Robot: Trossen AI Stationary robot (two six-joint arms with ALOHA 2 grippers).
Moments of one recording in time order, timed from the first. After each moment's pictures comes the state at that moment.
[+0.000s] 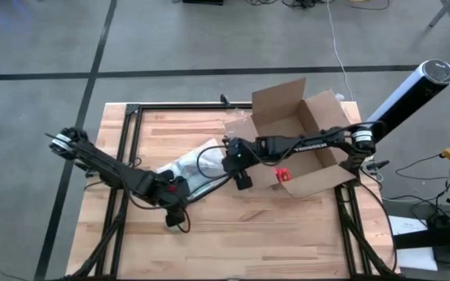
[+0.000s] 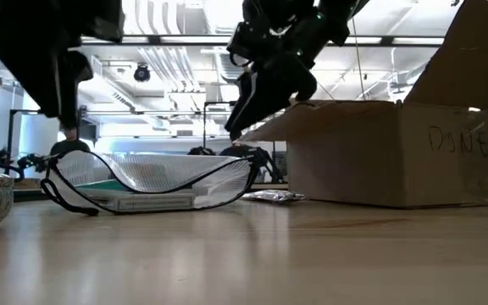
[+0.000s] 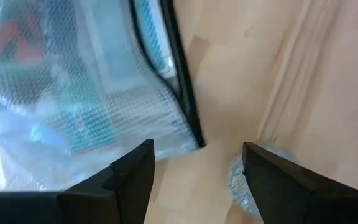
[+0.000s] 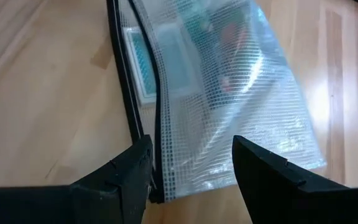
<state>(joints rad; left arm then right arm) -0.46 1.40 0.99 -0.92 -0.20 -0.78 -0.05 1.82 1.30 -0.33 -0.05 -0.41</state>
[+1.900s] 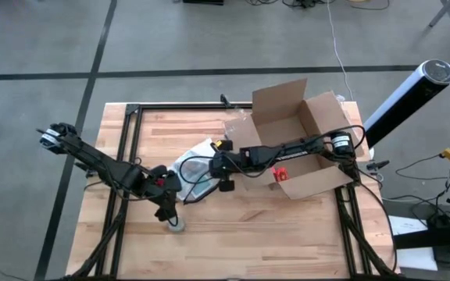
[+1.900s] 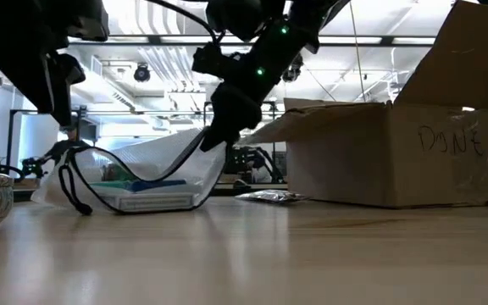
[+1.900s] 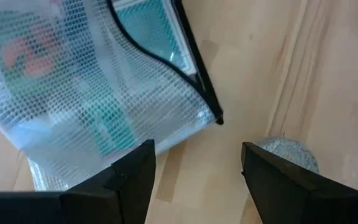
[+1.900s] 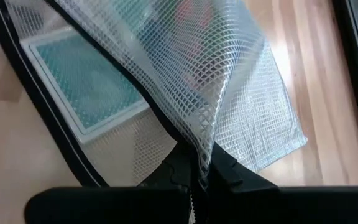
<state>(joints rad) -0.46 1.23 0.87 -0.86 -0.23 -0.74 0.01 2.00 1.49 -0.32 0.22 -0.24</state>
